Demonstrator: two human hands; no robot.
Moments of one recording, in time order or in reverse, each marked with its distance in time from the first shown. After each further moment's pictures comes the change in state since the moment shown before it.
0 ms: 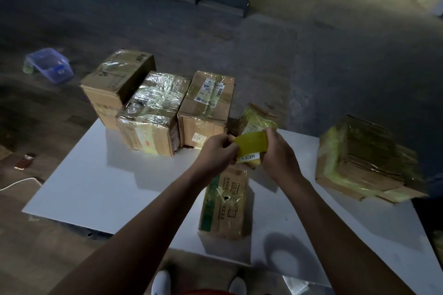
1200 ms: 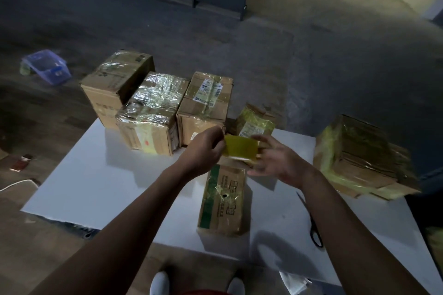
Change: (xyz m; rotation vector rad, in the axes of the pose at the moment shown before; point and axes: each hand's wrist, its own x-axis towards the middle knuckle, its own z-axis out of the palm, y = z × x) left_hand -0.002 -0.010 -0.026 0.390 0.005 0.328; right_hand 0.000 0.029 -0.012 1.113 -0.538 0.310
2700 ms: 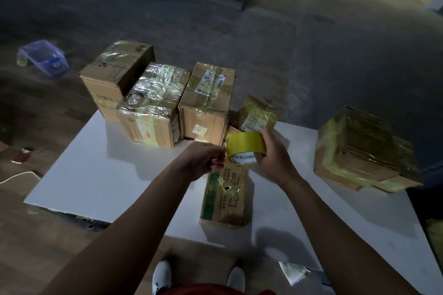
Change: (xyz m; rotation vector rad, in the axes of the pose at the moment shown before) left_hand -0.008 -0.026 0.012 -0.858 -0.167 -0.718; right_hand 0.012 0.031 0.023 -0.968 0.403 -0.450
